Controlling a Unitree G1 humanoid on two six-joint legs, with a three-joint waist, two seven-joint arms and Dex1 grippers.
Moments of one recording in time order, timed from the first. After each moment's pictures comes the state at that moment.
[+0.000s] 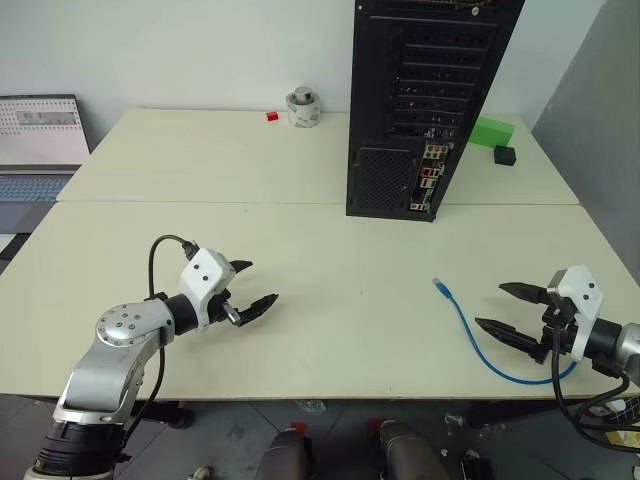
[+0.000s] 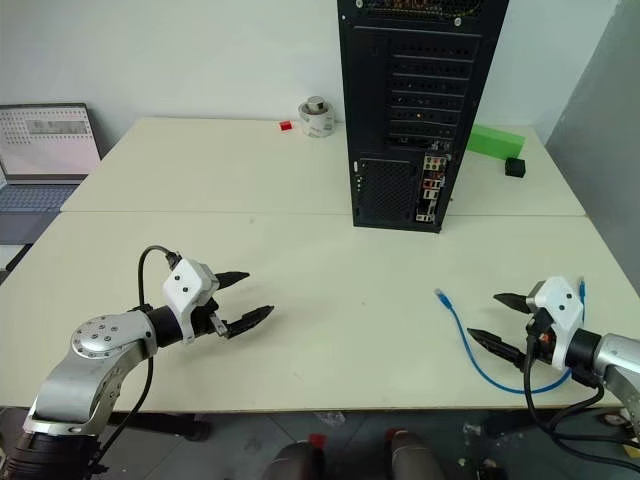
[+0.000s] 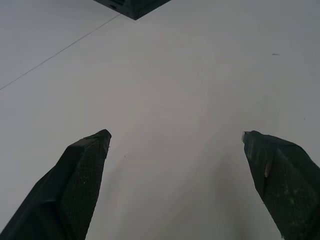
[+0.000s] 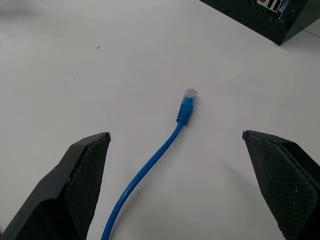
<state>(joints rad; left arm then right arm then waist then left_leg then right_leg) -0.11 0.71 0.10 -0.22 -0.30 0.36 -0.82 0.14 -0.87 -0.30 -0.33 0.53 0.43 0.89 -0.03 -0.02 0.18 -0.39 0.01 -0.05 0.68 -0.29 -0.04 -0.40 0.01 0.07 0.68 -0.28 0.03</state>
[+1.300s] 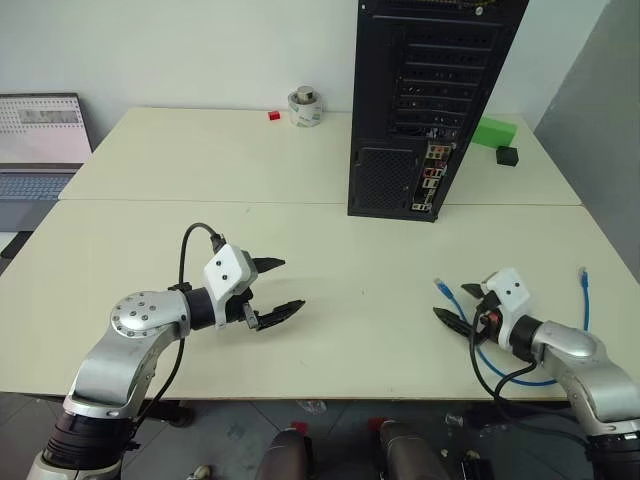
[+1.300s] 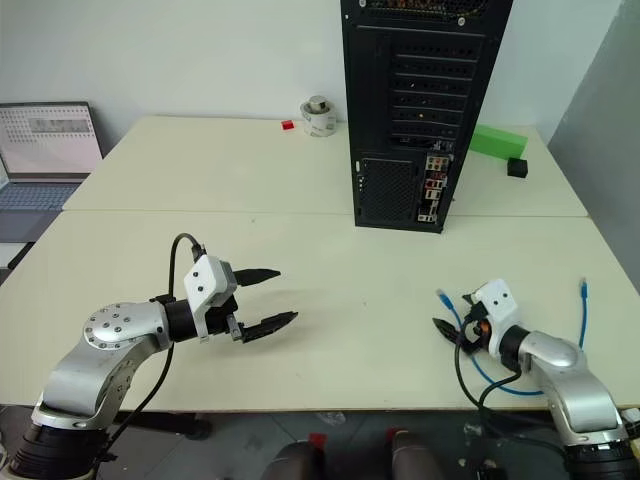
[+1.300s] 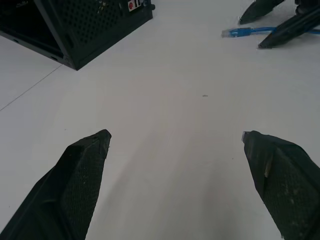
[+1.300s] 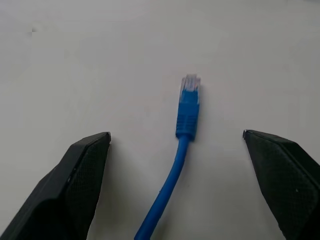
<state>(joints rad) -0.17 0.71 0.04 -0.31 -0.35 0.39 -0.91 -0.05 -0.61 -0.05 -0.17 0.29 0.45 0.65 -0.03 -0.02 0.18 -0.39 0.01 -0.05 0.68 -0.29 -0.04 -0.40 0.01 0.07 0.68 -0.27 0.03</state>
